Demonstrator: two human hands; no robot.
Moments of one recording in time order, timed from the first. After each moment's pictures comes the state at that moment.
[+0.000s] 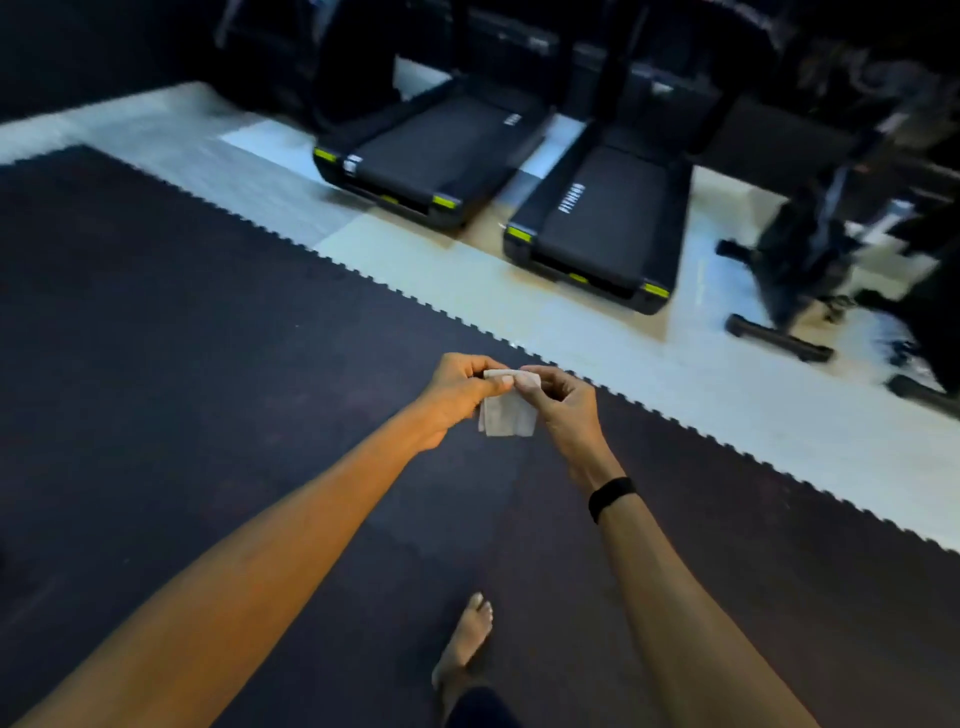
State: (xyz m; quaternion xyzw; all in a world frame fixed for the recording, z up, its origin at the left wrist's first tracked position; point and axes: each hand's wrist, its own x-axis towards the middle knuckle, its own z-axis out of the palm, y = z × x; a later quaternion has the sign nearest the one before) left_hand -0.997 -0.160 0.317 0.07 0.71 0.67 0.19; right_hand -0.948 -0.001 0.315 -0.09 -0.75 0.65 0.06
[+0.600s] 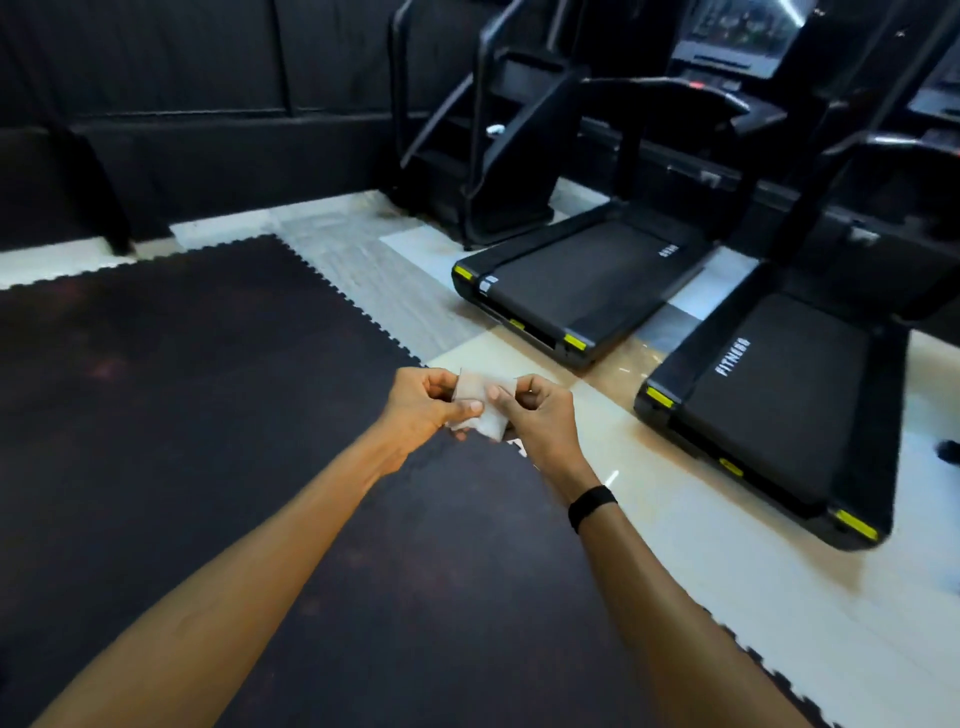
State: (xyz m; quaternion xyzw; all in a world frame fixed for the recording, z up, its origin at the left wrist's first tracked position) left_hand -1.446 -0.298 0.370 -0.06 0.71 0.70 -0.01; right_hand -1.483 -0.134 0.351 0.08 -0.74 0.67 -0.03
